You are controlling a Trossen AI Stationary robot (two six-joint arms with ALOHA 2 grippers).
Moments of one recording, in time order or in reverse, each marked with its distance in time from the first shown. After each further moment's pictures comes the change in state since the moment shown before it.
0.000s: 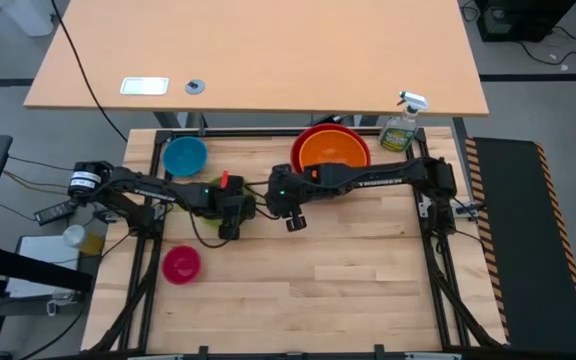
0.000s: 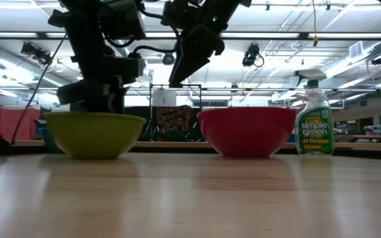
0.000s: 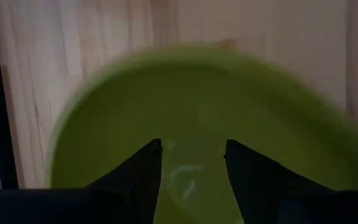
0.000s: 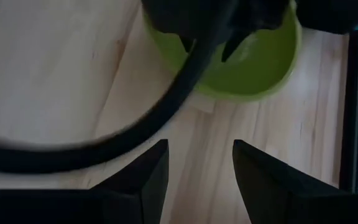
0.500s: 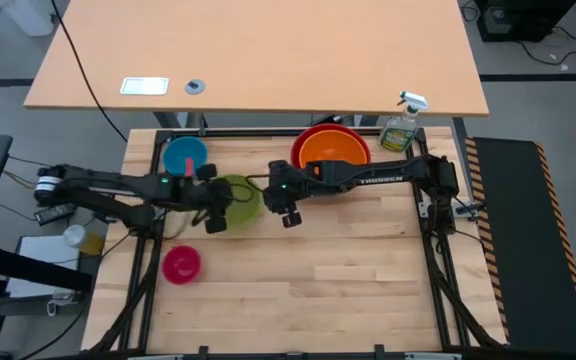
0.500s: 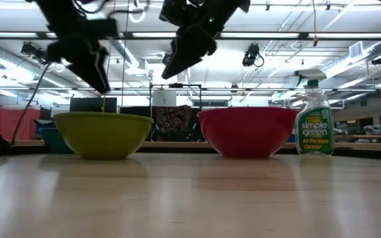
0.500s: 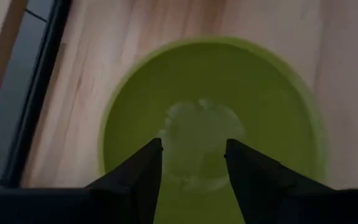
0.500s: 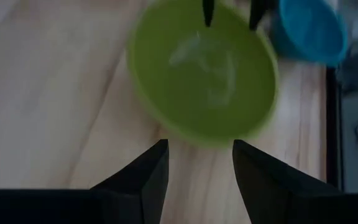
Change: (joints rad) left arm -0.003 -0.382 -0.048 -0.120 0.004 -0.228; right arm -0.021 -0.005 -0.056 0.186 -0.060 -0.062
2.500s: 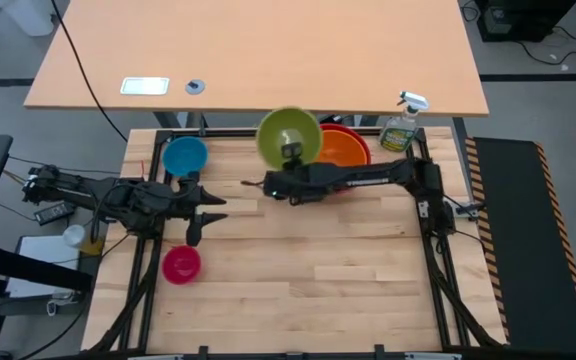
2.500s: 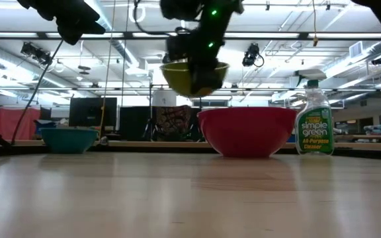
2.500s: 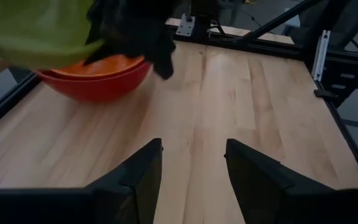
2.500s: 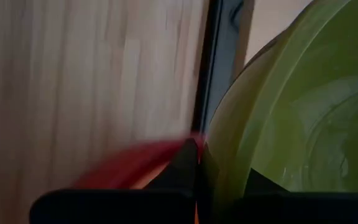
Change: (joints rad) left arm -0.202 -0.412 -0.158 0.356 0.080 -0.191; right arm -0.005 0.095 0.133 -0.356 0.704 0.024
